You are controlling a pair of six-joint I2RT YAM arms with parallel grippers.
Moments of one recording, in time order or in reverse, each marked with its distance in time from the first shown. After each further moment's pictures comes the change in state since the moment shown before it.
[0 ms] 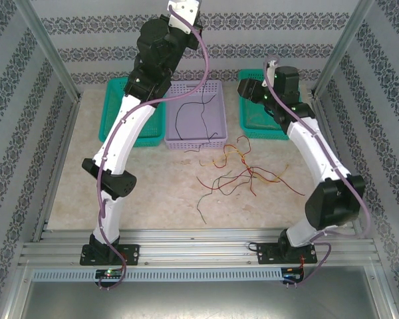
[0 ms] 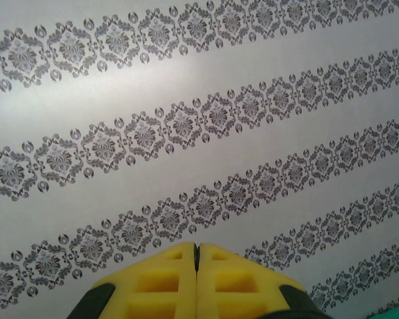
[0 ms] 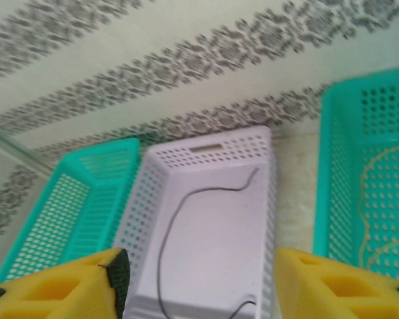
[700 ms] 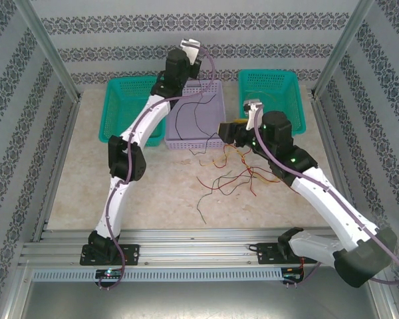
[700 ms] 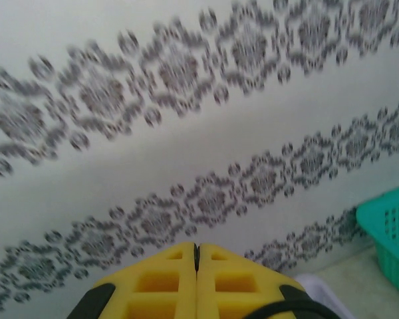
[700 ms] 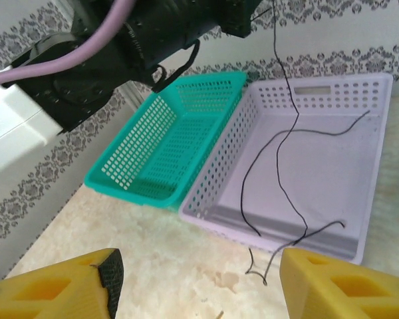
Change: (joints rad) left arm 0.125 0.338 -0.186 0.137 0.017 -0.117; right arm 0.315 -0.447 -0.415 0.011 0.089 -0.030
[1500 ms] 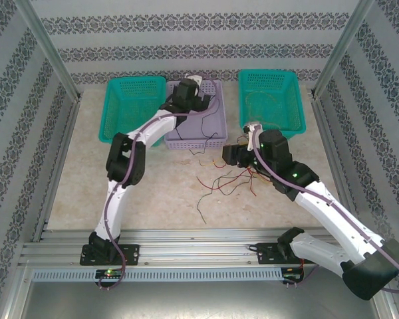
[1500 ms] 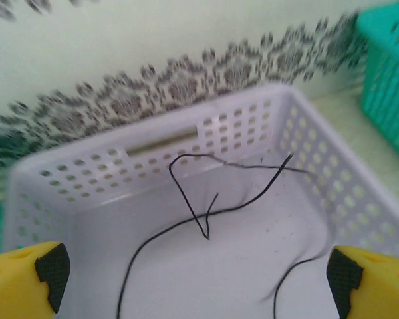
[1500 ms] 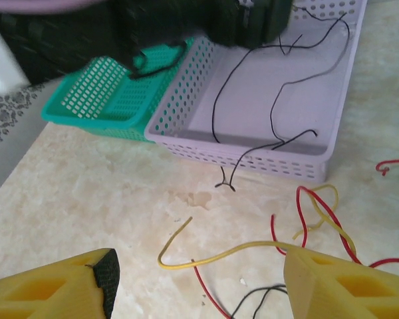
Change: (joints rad) left arm -0.048 -0.168 -0.499 -0.016 -0.052 -0.224; right arm 0.045 -0.114 -0.153 -0.147 0.070 0.011
